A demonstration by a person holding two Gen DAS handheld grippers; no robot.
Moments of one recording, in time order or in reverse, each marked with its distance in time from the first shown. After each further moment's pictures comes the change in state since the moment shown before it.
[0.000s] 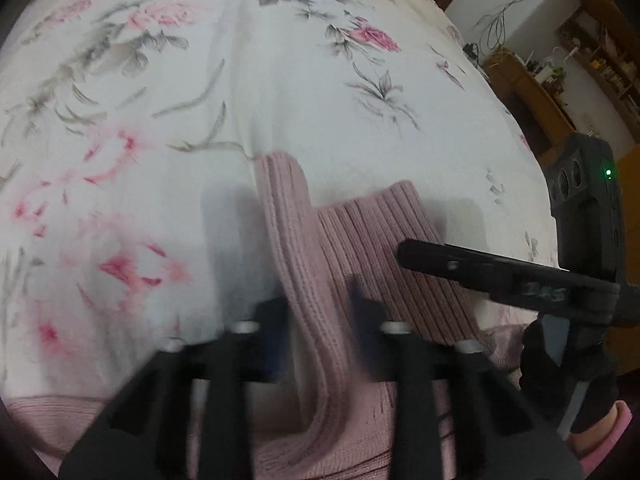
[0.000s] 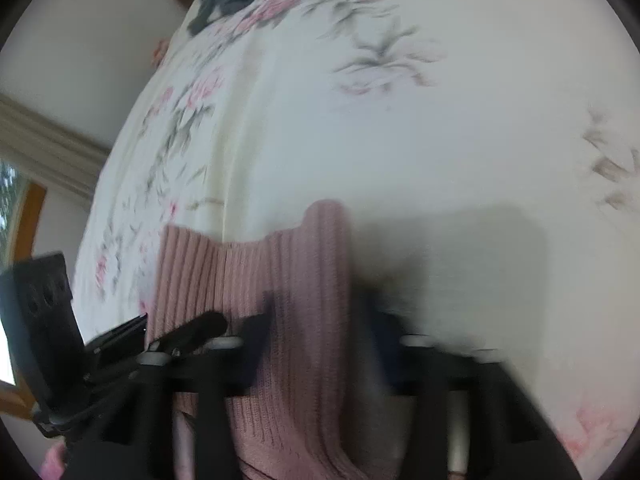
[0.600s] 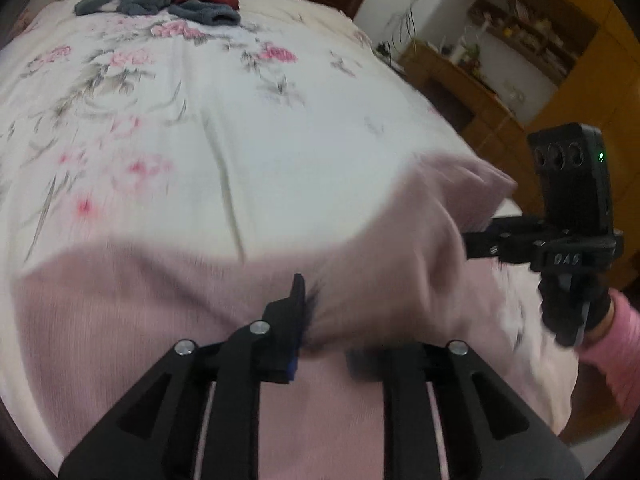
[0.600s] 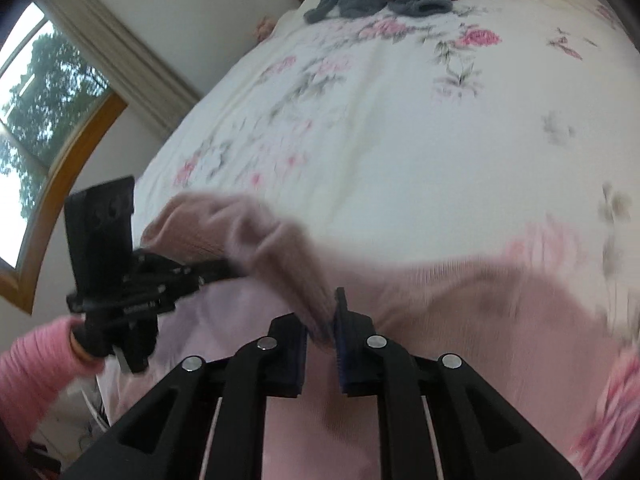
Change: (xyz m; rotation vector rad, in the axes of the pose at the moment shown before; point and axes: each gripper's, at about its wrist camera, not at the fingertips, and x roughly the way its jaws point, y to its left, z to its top) left arm -0.105 -0.024 -0.130 0.220 -0.074 -0.155; right arm -0.122 0.046 -0.146 -0.298 -0.035 0.104
